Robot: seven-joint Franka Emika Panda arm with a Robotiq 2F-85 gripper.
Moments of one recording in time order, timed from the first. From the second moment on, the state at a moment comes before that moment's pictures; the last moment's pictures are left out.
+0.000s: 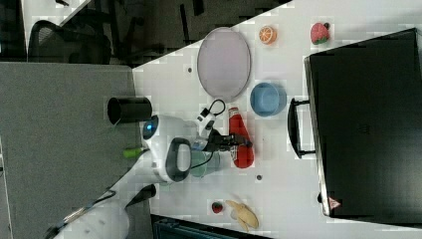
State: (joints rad) arm -0.12 0.35 0.16 -2.32 -0.05 0.84 -0.89
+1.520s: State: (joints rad) arm 0.03 0.27 0.71 -2.15 0.04 0.82 -0.24
